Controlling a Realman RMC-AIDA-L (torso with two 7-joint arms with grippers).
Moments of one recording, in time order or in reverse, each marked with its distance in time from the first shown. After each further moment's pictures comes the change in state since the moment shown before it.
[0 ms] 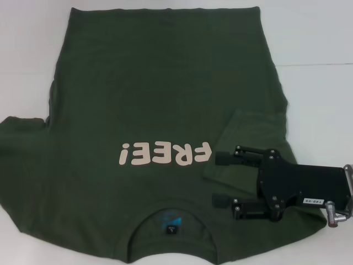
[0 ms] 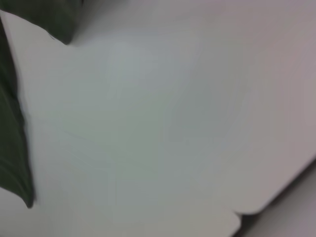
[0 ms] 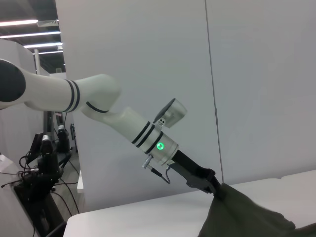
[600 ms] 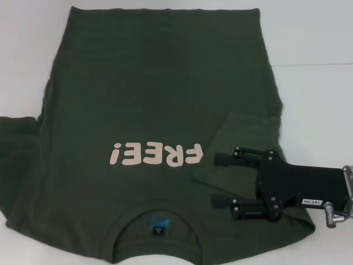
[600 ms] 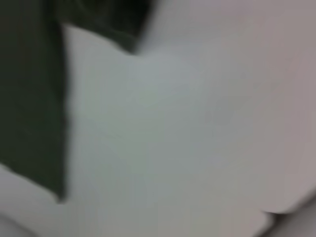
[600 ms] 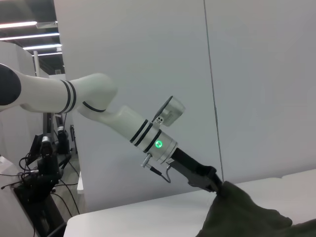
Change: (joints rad) left arm 0.012 -0.041 0.001 0.081 -0.052 0.076 0.009; right arm 0.001 0.001 0.000 0.011 0.000 0.006 -0.001
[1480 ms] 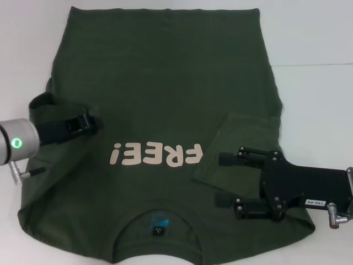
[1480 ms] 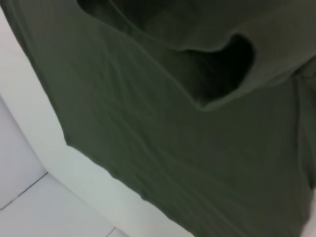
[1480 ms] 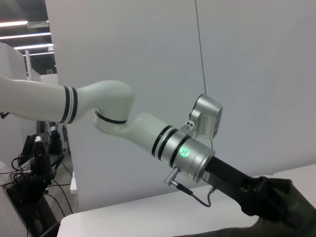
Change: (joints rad) left arm -0.010 -0.058 0.448 -0.141 -0.431 -0.063 0.012; right arm -0.013 -0.003 0.009 0.000 0.000 0.005 -0.002
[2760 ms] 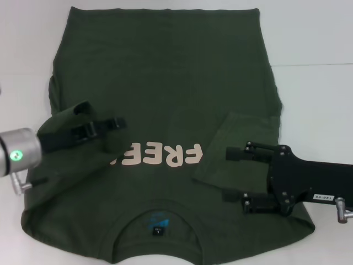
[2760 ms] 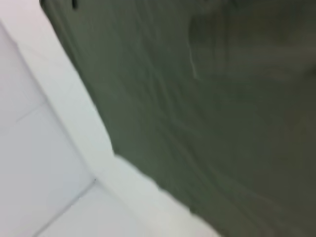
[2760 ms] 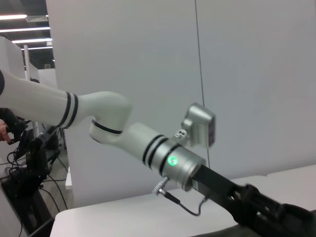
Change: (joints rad) left arm -0.030 0.009 -0.142 -0.141 -0.091 0.130 0.244; right arm -0.011 -0.006 0.009 -0.053 -0.003 -0.012 0.021
